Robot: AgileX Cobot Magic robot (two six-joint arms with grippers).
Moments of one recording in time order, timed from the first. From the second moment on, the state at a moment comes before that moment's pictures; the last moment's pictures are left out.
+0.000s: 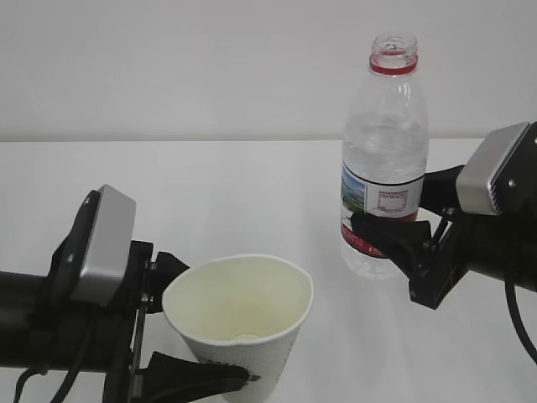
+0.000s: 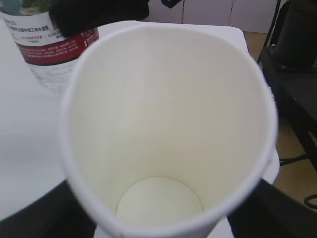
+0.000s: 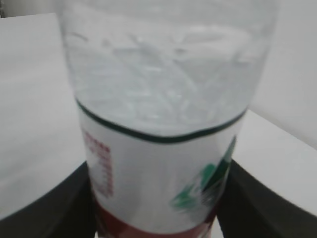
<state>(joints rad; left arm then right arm) -0.49 1.57 -0.44 1.18 -0.94 -0.53 0.21 1.43 -0.39 -0.77 -0.81 0.25</state>
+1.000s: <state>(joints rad) -0.56 1.57 -0.44 1.18 -0.97 -0.53 0.21 1.43 -0.44 -0.93 -0.83 0.20</state>
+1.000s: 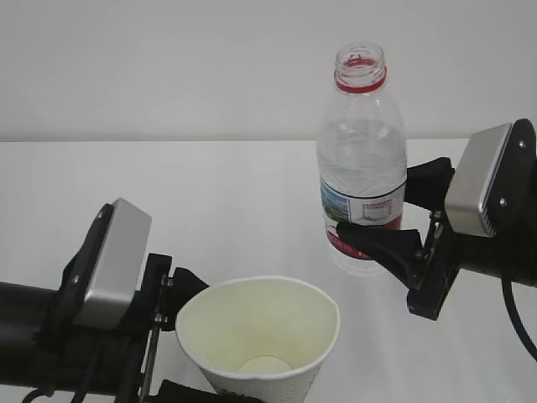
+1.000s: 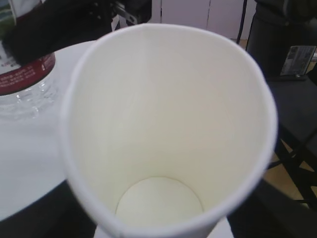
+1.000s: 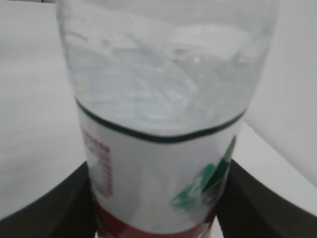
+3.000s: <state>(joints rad) -0.56 1.57 -0.44 1.05 -0.97 -0.48 0.21 1.43 -0.50 -0.80 -0.79 -0.42</state>
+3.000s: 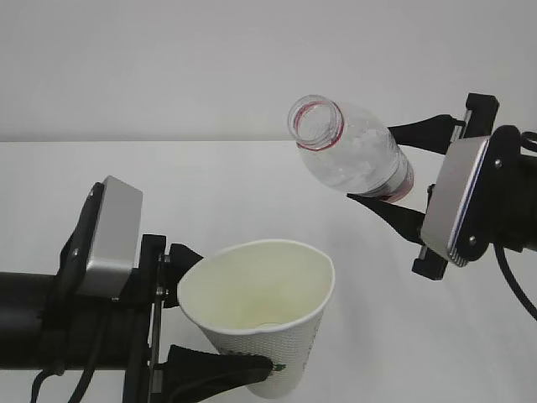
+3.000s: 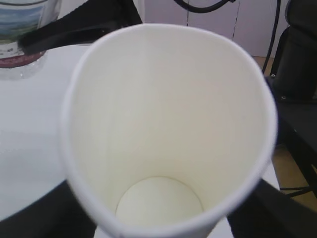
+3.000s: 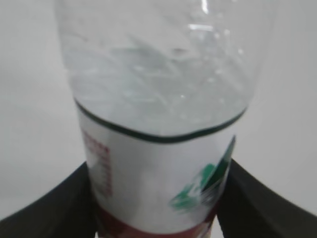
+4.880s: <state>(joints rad) -0.56 1.57 -0.44 0.97 -0.97 -0.45 0.21 1.42 -0.60 -0.89 -0.72 -0.63</state>
